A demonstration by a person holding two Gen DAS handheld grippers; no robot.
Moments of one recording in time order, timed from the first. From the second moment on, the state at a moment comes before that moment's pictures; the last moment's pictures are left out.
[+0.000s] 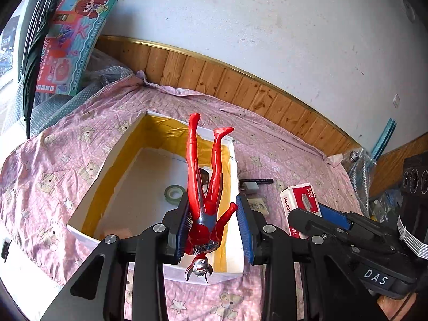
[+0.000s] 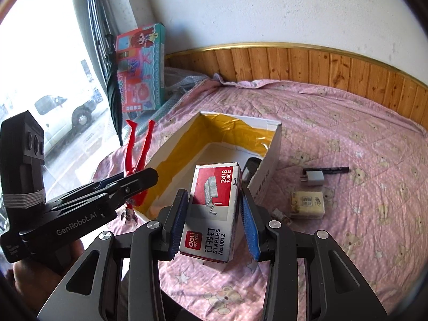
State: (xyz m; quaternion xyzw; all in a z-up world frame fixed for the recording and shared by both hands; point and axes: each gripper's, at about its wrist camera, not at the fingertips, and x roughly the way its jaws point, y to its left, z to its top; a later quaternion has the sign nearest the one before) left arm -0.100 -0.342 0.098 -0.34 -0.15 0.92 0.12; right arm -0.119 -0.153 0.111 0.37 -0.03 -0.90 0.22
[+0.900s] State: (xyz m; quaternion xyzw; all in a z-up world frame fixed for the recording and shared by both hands) left arm -0.188 -0.377 0.031 -0.46 -0.15 0.87 0.05; right arm -0.223 -0.212 0.060 0.43 0.00 -0.87 0.23
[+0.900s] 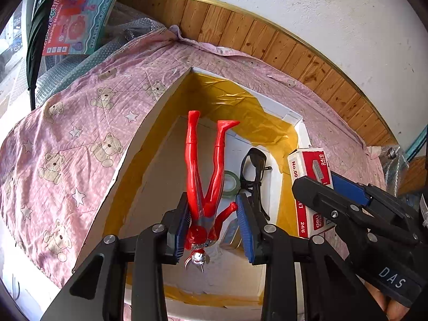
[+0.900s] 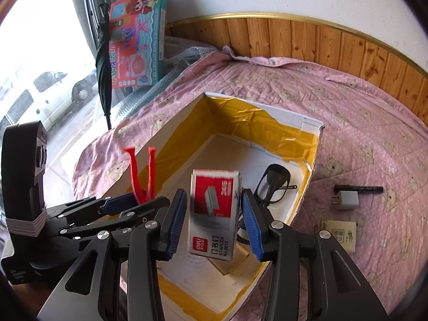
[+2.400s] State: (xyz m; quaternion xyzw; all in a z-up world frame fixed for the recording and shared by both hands) left arm -0.063 -0.245 0.071 -0.44 -0.07 0.88 0.14; right arm -0.090 -0.048 0.061 0.40 -0.17 -0.87 0.21
